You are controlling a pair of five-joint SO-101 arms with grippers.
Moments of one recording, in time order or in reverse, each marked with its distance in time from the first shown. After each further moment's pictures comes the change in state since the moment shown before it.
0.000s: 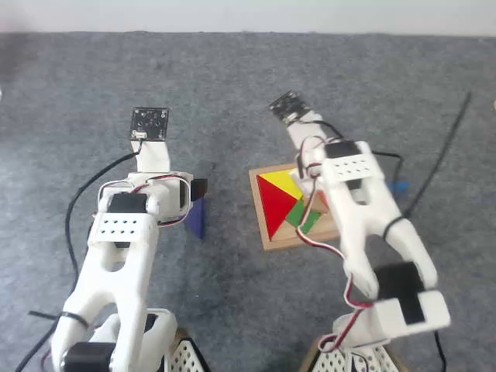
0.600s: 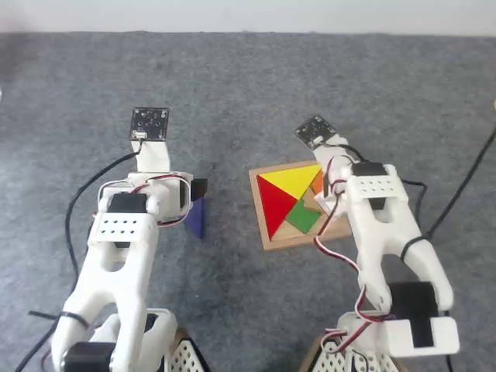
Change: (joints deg) left arm 0.0 0.0 0.0 0.0 0.0; right arm 6.2 -5.3 13.9 -4.0 6.3
